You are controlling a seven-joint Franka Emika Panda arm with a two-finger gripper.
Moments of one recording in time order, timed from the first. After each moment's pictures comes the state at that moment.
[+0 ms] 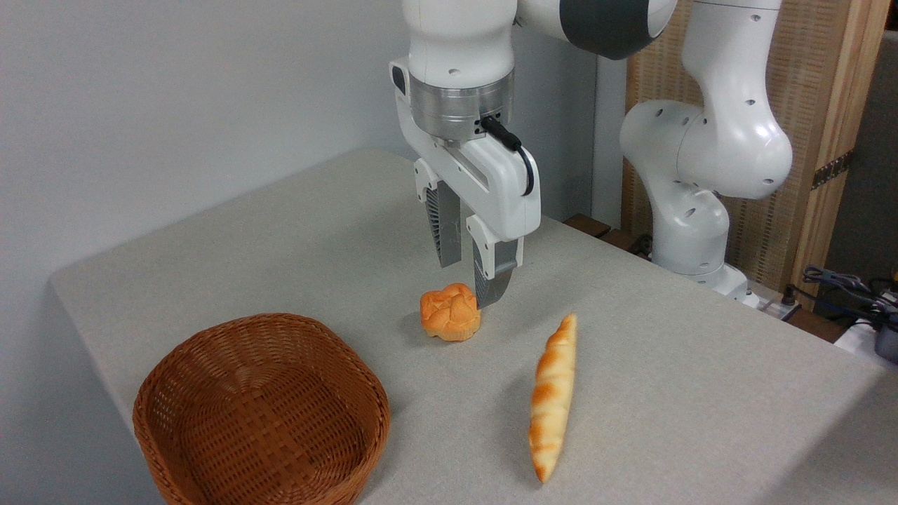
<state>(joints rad) 0.01 -0.25 0.13 -2.03 -0.15 1.72 1.13</state>
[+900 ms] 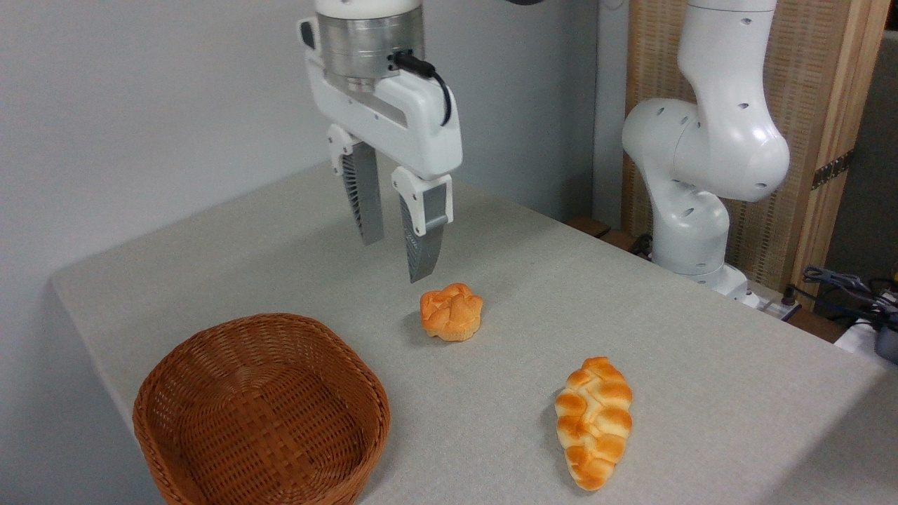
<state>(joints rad) -0.10 -0.14 0.09 -1.82 -0.06 1.72 0.79</state>
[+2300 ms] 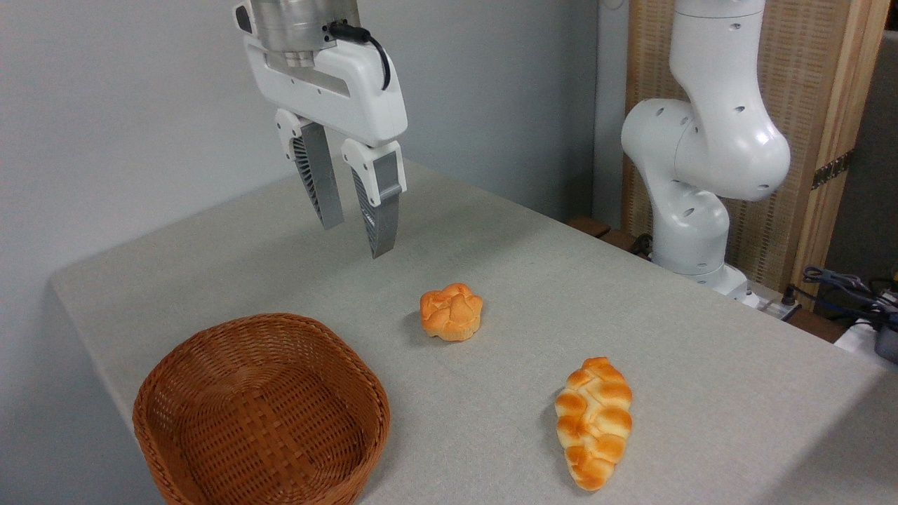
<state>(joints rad) -0.06 -0.03 -0.03 -1.63 -0.04 1.61 0.64</state>
